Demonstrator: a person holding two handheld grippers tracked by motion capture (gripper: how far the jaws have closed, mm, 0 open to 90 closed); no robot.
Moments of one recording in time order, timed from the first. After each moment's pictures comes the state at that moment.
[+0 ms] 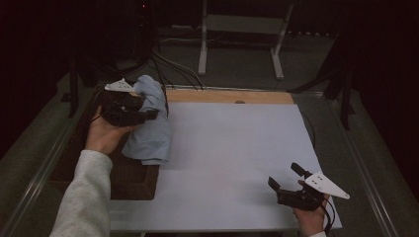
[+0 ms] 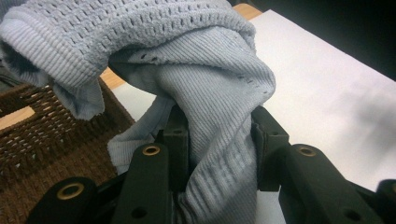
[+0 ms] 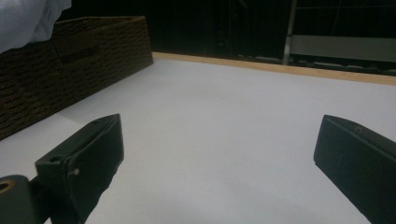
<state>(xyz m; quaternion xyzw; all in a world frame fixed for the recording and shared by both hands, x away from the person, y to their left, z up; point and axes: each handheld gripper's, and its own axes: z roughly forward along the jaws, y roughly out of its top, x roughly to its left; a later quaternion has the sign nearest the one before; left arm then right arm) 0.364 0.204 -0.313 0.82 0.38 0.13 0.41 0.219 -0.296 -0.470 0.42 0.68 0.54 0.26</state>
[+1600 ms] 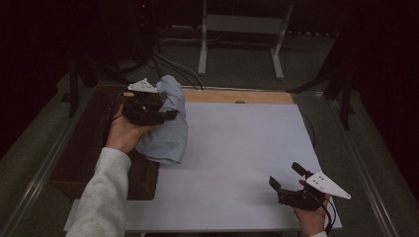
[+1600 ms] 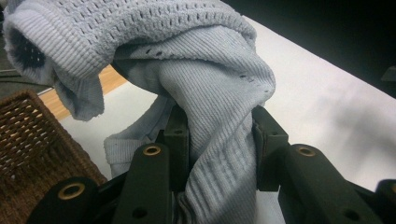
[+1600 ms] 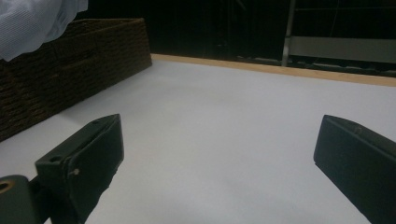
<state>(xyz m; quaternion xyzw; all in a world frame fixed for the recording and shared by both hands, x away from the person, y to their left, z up) 0.371 0.159 -0.315 0.83 0.35 0.11 0.43 0.219 -0.298 -0.470 0.43 0.67 0.54 0.27</state>
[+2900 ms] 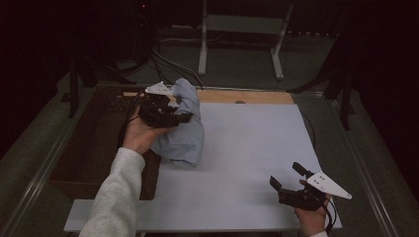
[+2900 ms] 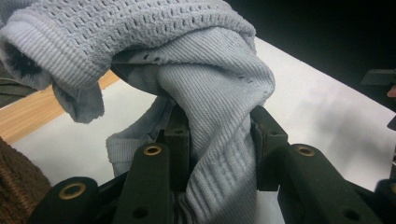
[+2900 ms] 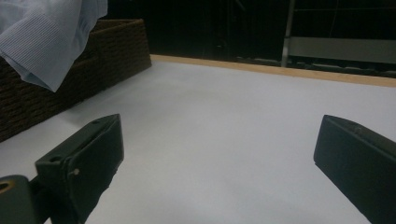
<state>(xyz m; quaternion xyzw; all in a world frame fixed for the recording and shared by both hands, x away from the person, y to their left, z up) 0.375 0.127 -0.326 0.83 0.33 0.09 0.44 0.219 -0.300 -0.469 0.43 0.67 0.54 0.27</state>
